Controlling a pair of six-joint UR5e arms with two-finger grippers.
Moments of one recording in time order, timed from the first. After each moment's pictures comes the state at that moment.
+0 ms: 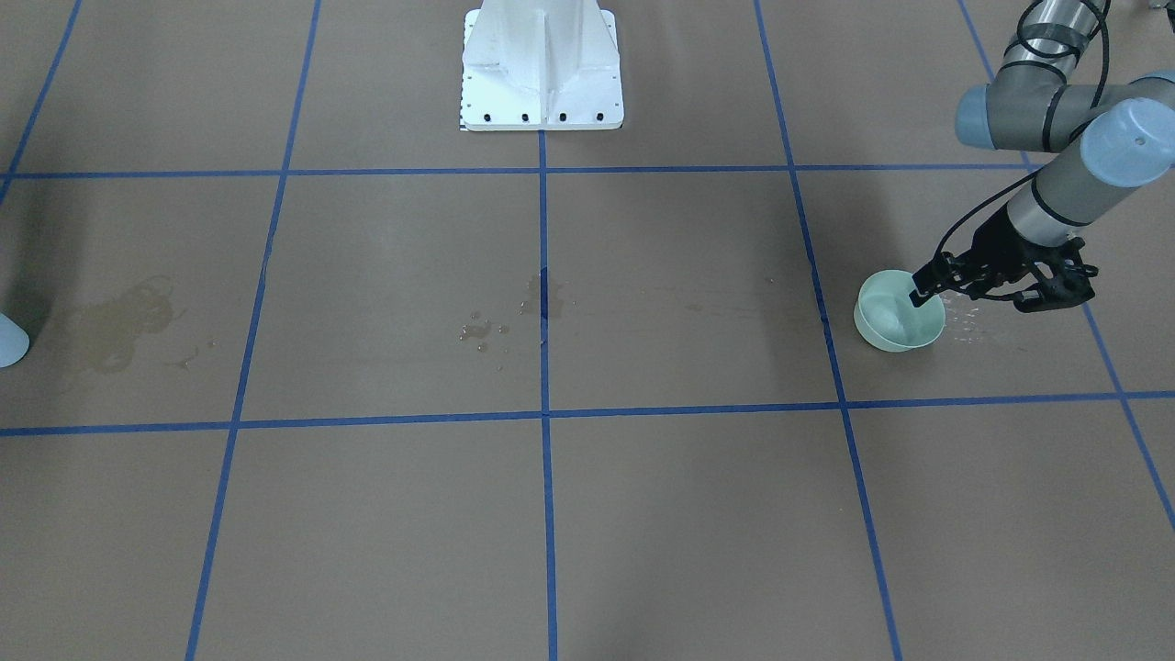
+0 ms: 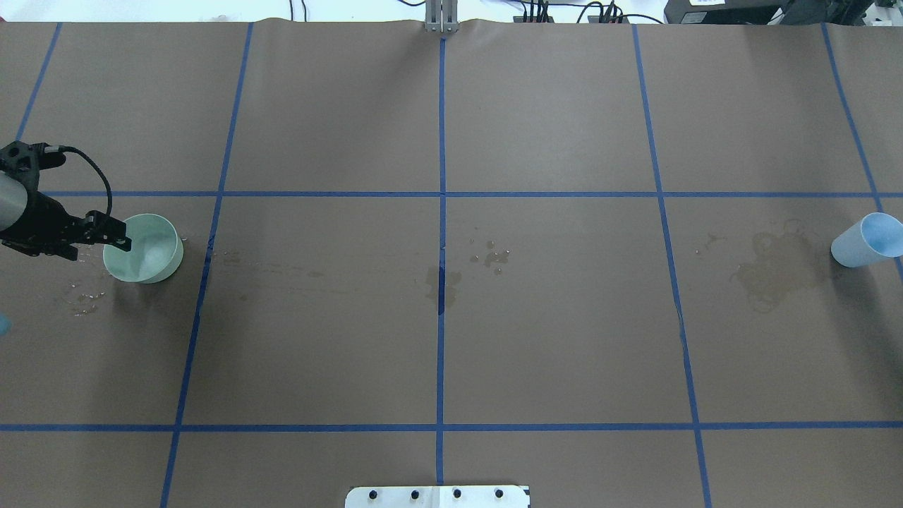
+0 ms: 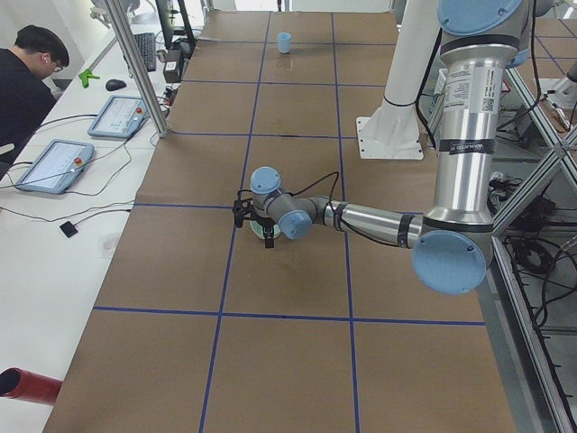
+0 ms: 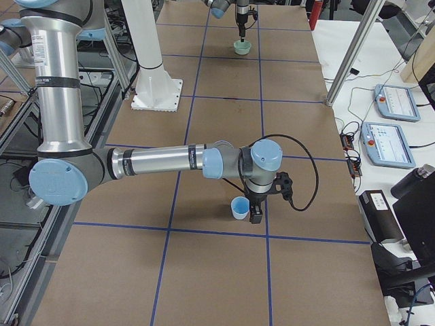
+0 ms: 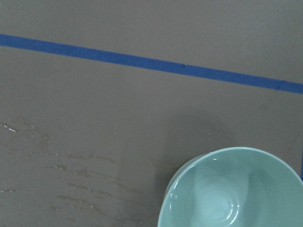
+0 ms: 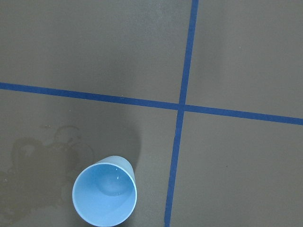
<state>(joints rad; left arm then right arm) -0.95 -1.60 -1.62 -2.15 -2.21 -1.01 1.51 -1.54 1.66 -1.65 2.32 -0.03</state>
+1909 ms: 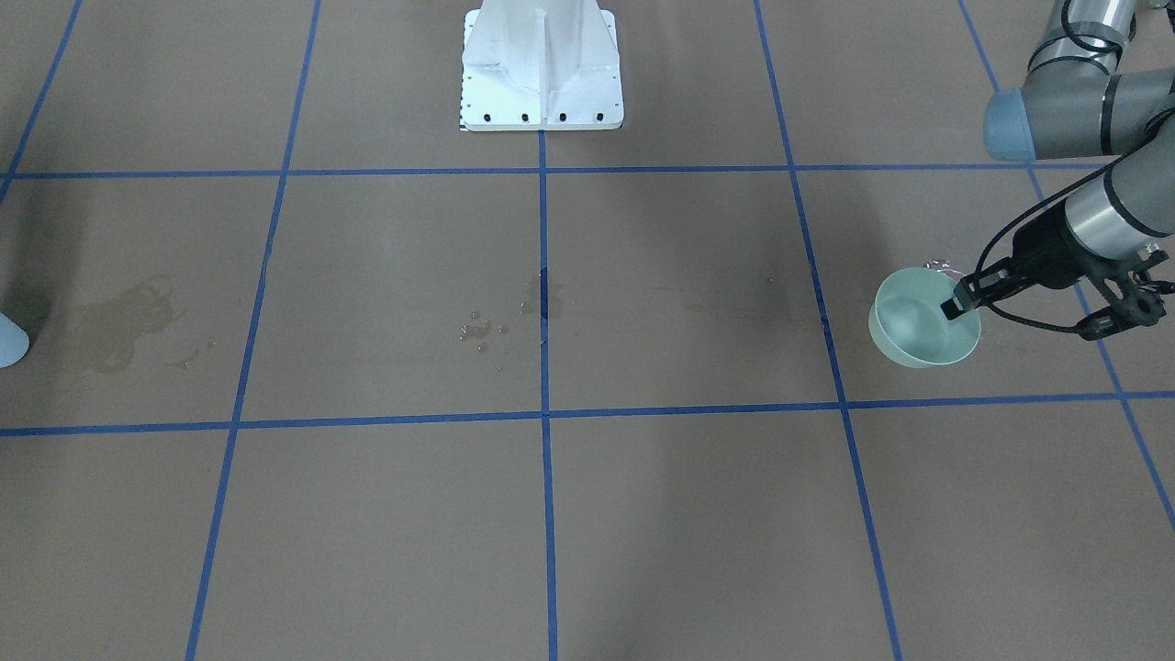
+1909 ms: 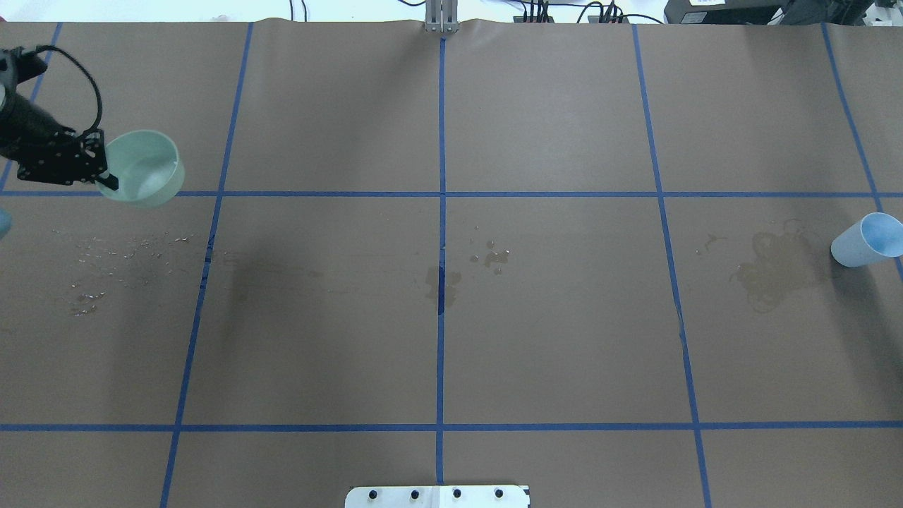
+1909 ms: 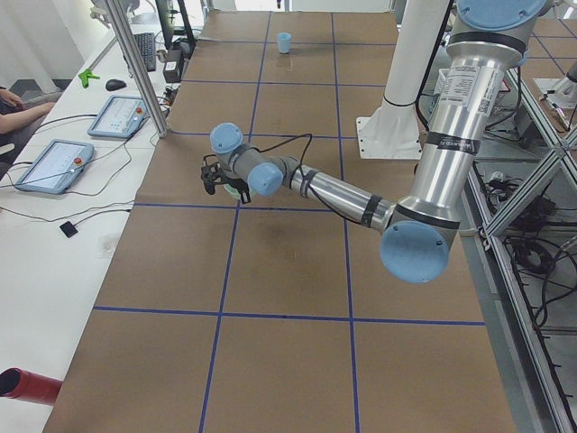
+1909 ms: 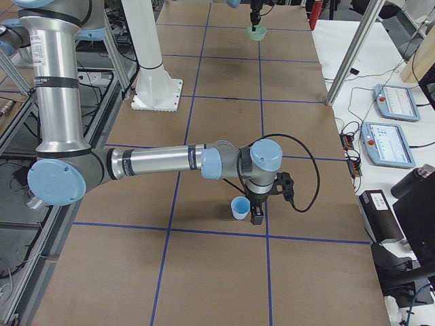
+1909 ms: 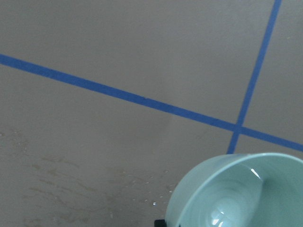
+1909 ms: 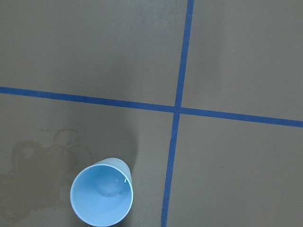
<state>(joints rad) -1.13 -1.87 -1.70 -1.73 -2.44 -1.05 1.53 -1.54 1.66 -1.65 2.32 -0.04</state>
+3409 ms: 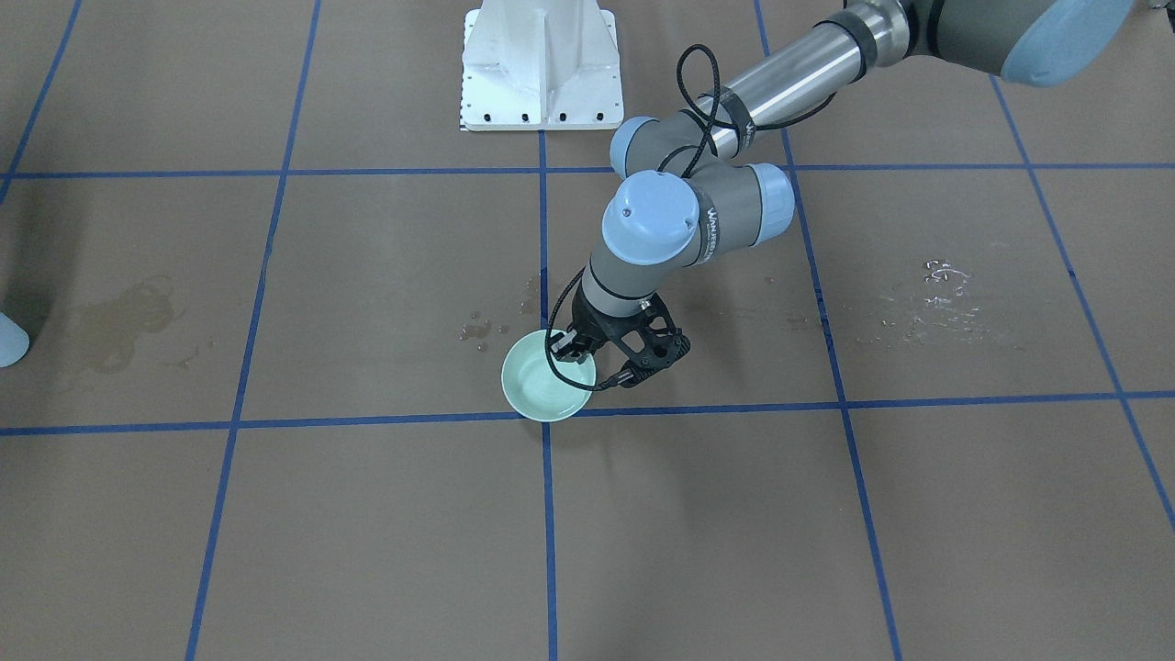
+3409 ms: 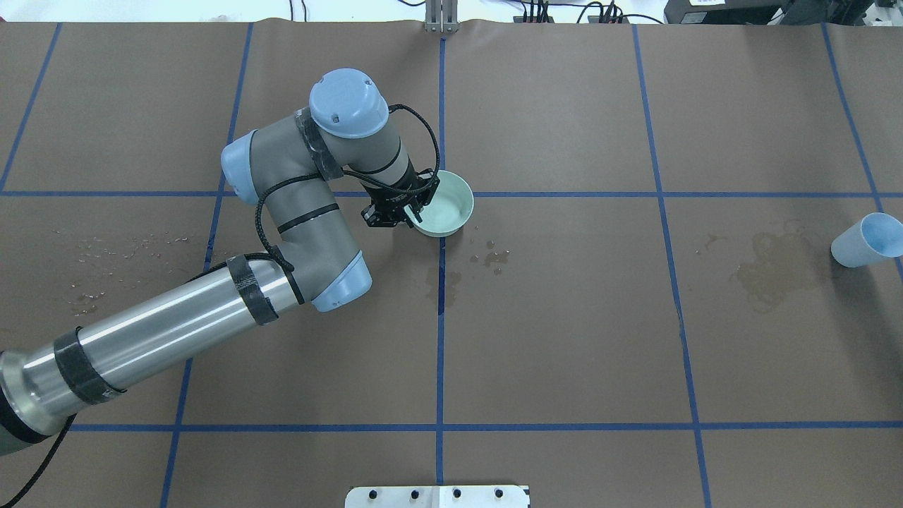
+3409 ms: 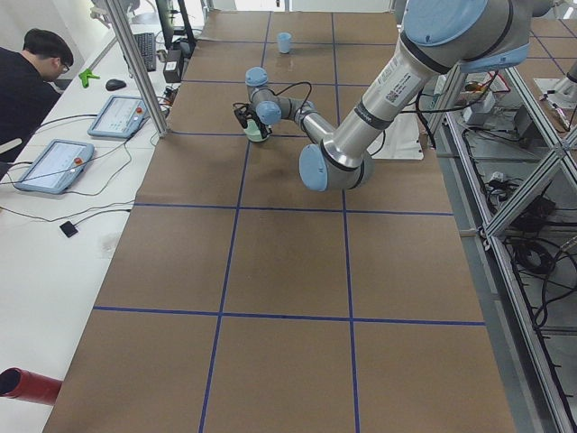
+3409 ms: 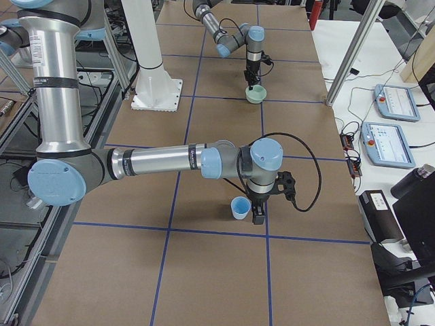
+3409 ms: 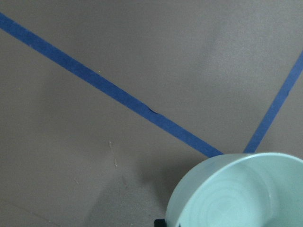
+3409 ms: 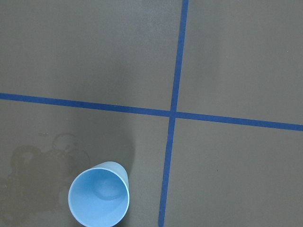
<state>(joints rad) -0.64 -2.45 -1.23 -1.91 -2.07 -1.72 1.54 -1.53 1.67 -1.65 2.32 -0.04</state>
